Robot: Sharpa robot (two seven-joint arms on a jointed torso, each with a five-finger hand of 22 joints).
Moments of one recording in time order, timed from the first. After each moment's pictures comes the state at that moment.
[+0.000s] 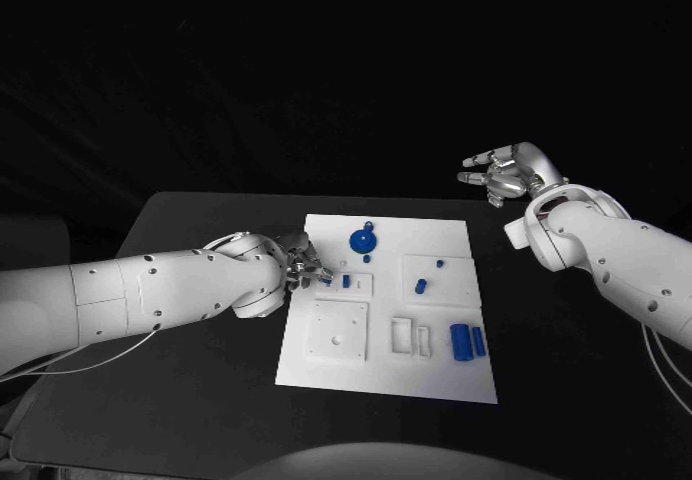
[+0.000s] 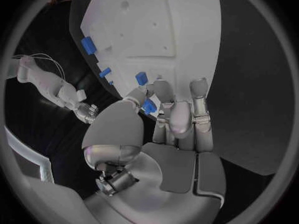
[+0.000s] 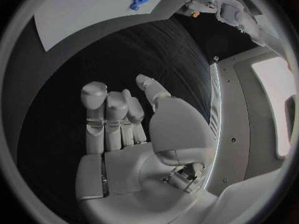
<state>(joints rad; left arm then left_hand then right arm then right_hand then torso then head) 1.24 -0.74 -0.24 1.45 -1.05 -0.31 -0.48 1.07 -0.04 0.35 -0.11 0.64 1.22 0.05 0.06 0.83 1.47 -0.08 0.69 0.65 1.44 -0.12 1.28 0.98 0.12 1.29 -0.07 0.58 1.31 1.03 -0.63 0.34 1.07 -1.07 -0.40 0.10 1.20 -0.06 0.21 -0.18 0.47 1.05 0.11 0.06 0.07 1.37 0.00 1.06 1.31 1.45 -0.07 0.98 1.10 0.08 1.47 -0.09 0.71 1.31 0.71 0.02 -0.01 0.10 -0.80</state>
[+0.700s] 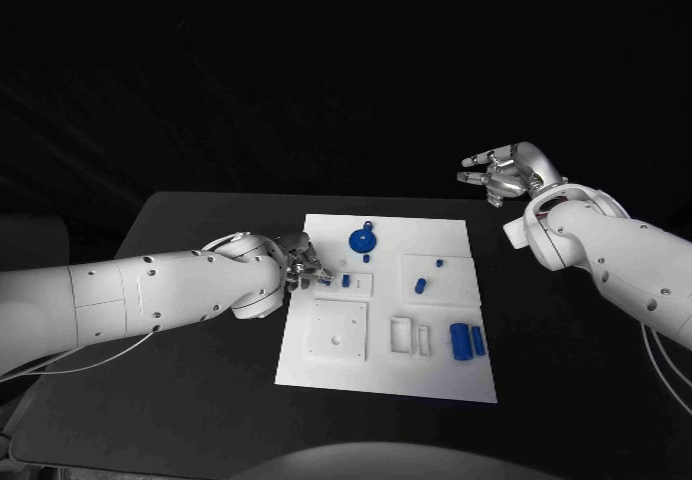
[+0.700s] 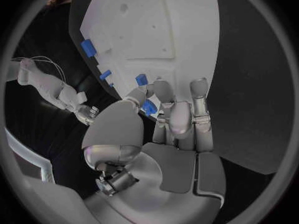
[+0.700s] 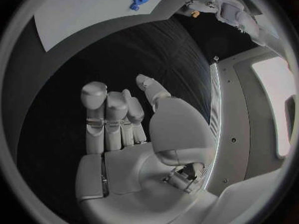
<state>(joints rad) 1.24 -0.74 -0.24 1.45 -1.07 -0.30 -0.48 1.07 -0.04 0.35 -0.11 0.63 1.23 0.05 0.06 0.84 1.48 -0.08 0.69 0.65 1.45 -0.12 1.28 0.98 0.12 1.29 -0.07 0.59 1.31 1.03 -0.63 0.34 1.07 -1.07 -0.40 0.10 1.20 -0.06 0.21 -0.18 0.47 1.05 0.11 0.06 0.07 1.37 0.00 1.06 1.31 1.45 -0.07 0.98 1.10 0.08 1.47 -0.09 0.71 1.31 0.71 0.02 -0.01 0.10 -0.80</state>
